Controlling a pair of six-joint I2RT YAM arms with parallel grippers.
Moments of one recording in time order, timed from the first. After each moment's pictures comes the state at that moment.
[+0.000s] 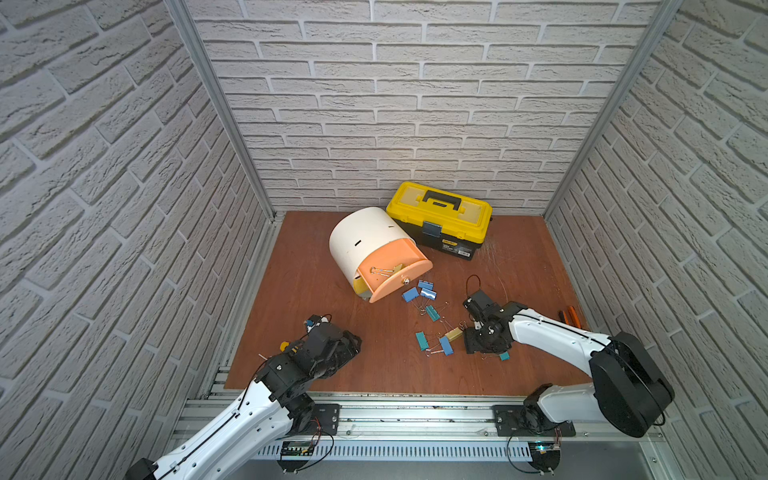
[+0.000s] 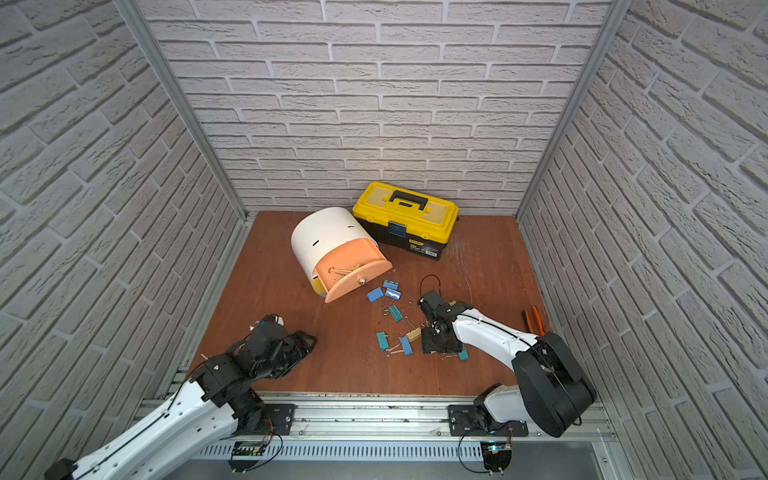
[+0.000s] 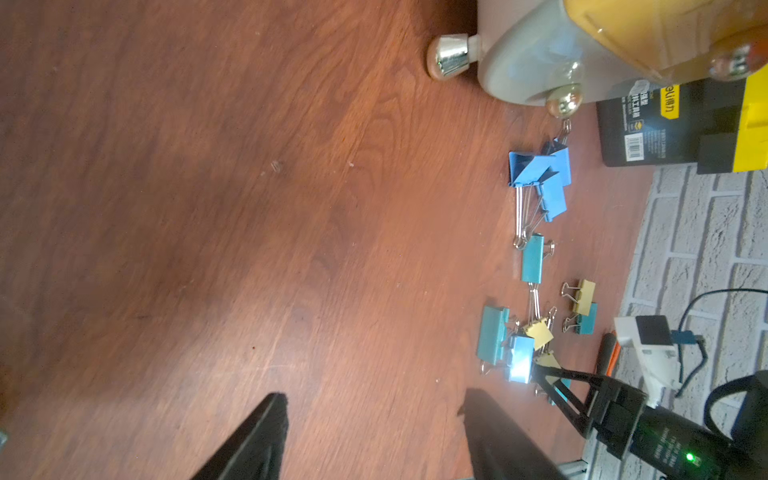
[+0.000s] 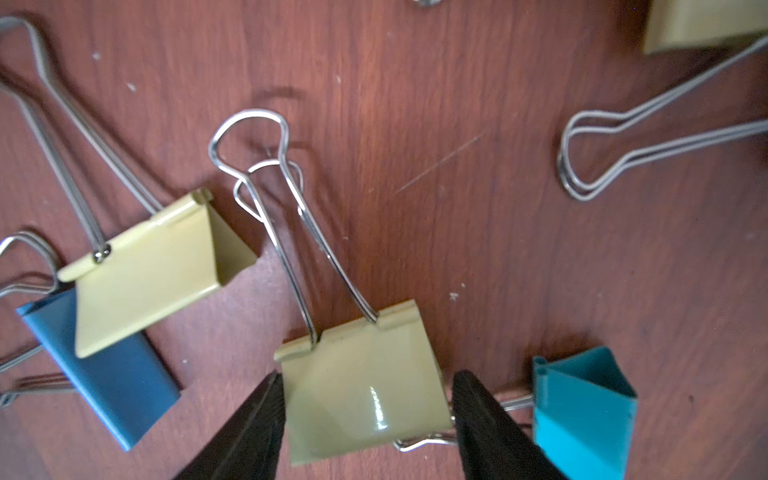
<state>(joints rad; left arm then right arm) -0.72 0.54 0.40 -0.73 -0.05 -1.25 0.50 1.37 0.68 -0.78 0.06 0.53</state>
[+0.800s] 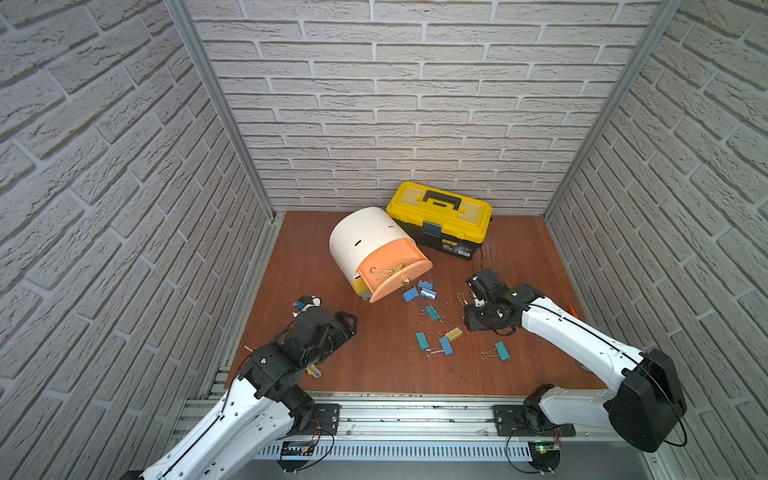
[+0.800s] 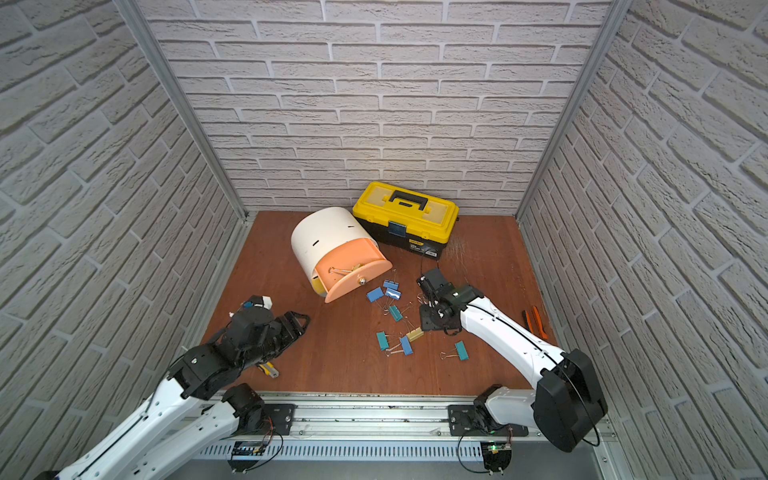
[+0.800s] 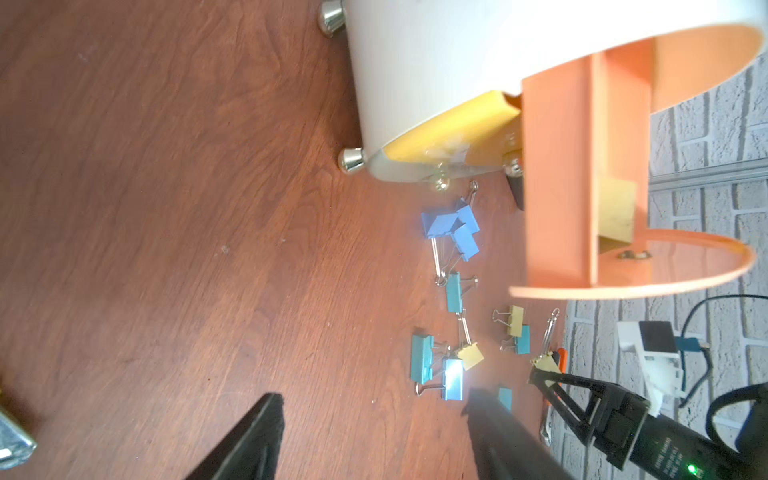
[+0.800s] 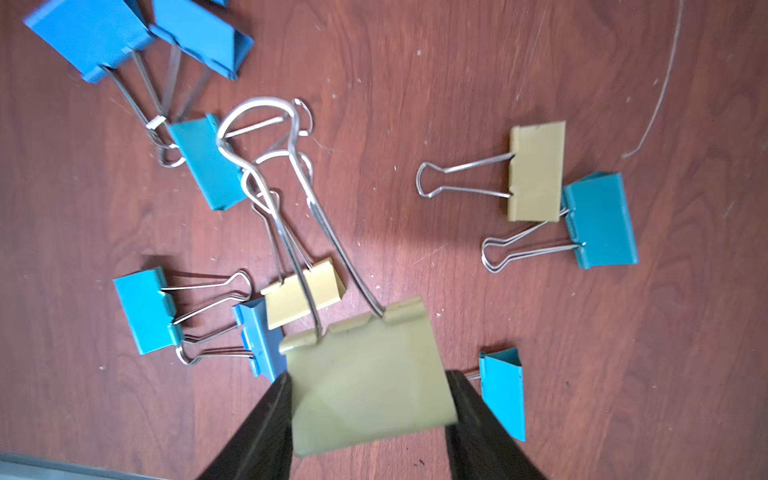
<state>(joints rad) -0.63 0.62 0.70 -0.82 -0.09 -1.14 0.50 1.29 0.98 -0.96 0.11 0.45</state>
